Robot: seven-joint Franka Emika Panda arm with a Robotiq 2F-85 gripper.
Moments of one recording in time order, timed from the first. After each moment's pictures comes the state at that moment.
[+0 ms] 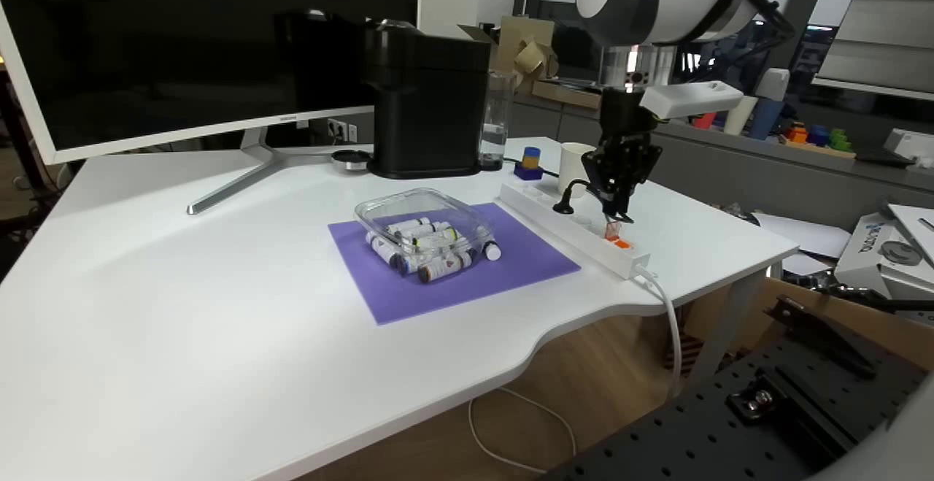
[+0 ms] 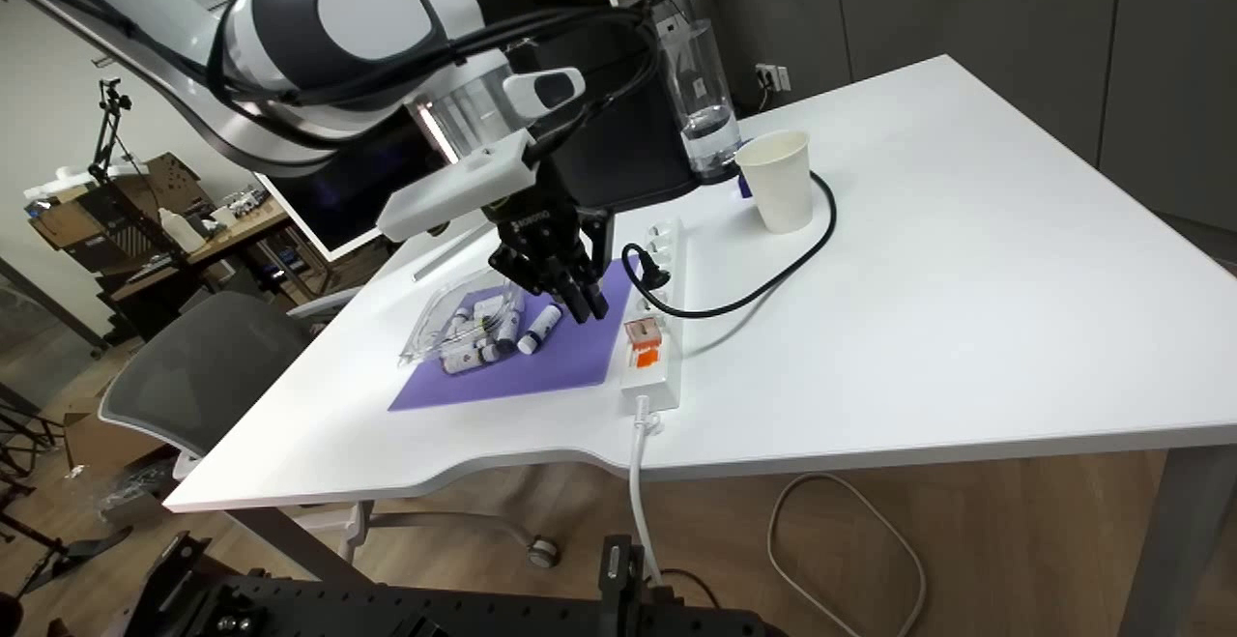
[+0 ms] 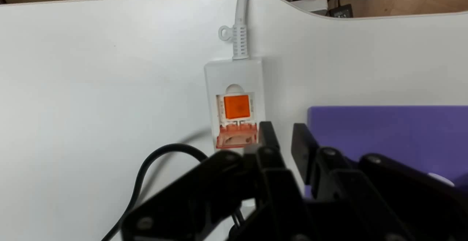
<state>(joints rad) -0.23 0.18 -0.19 -2.55 -0.19 2.69 -0.24</state>
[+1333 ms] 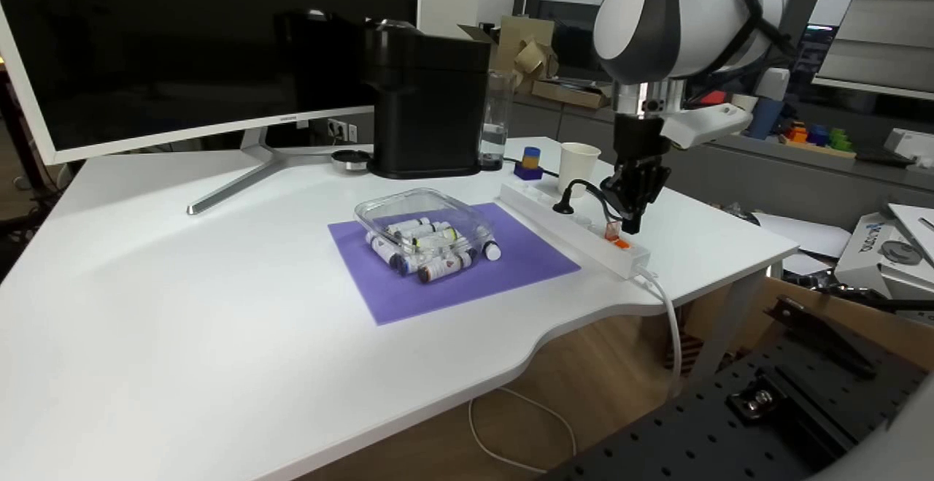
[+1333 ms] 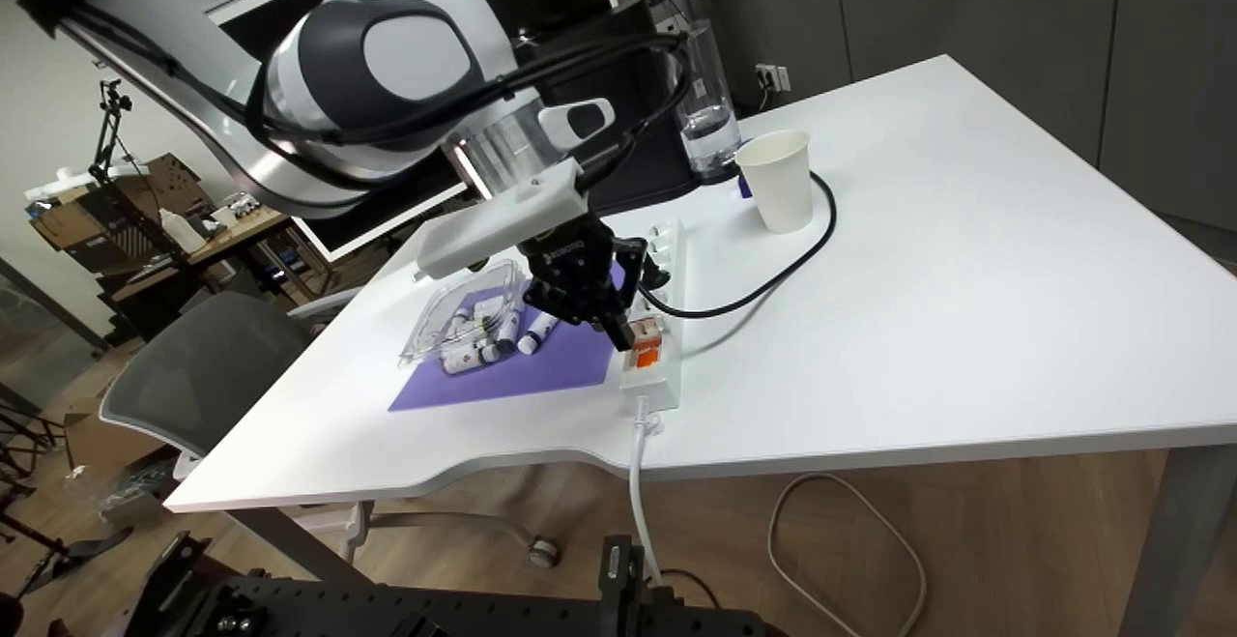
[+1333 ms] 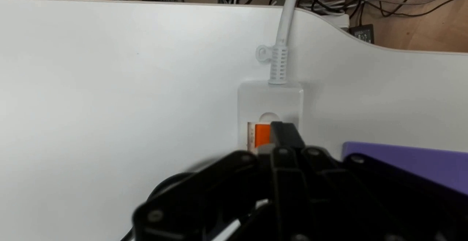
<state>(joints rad) -0.25 0.26 -0.23 -2.55 -0.28 2.78 -0.29</state>
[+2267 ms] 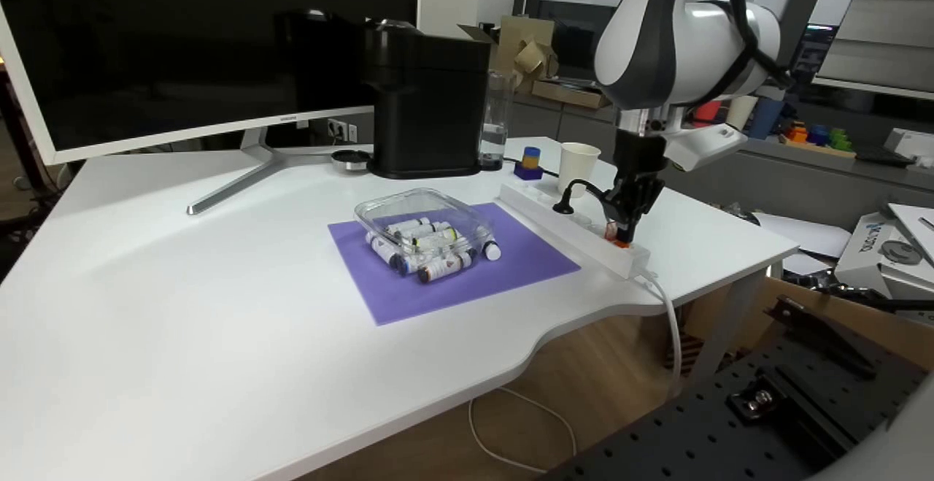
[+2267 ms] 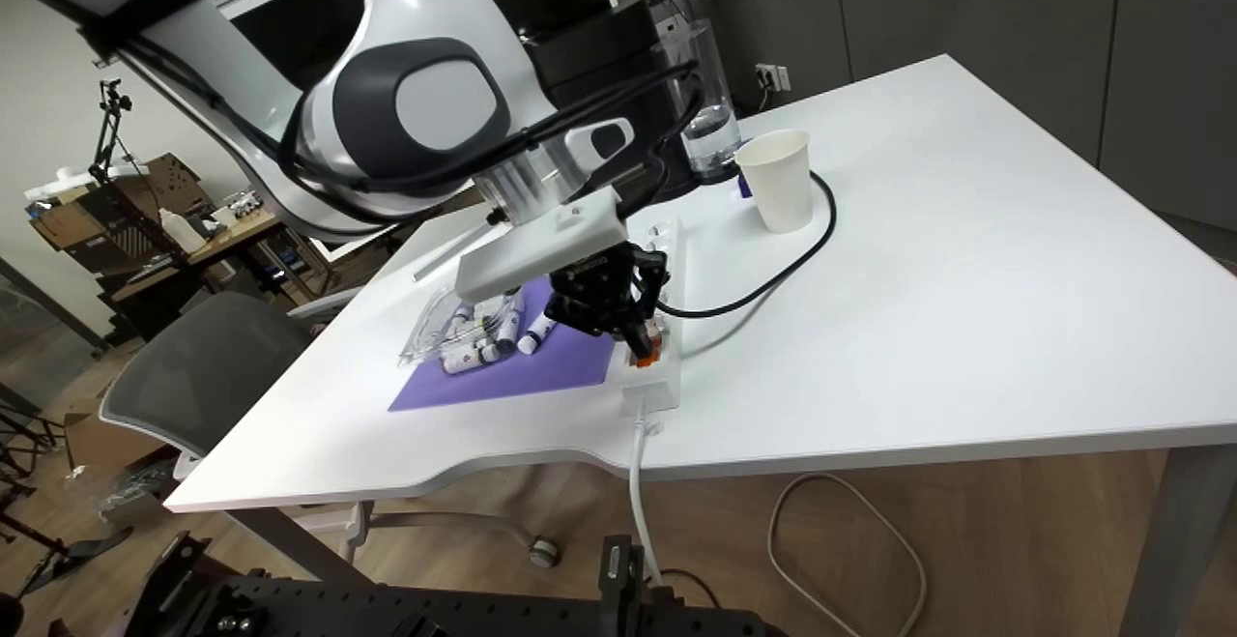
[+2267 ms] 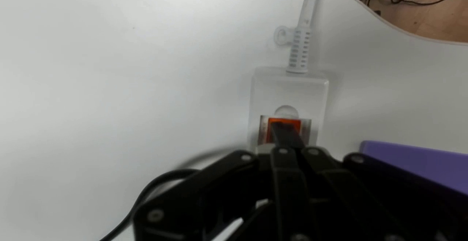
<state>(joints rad) -0.32 0.34 -0.18 -2.54 -0.23 2.91 -0.41</state>
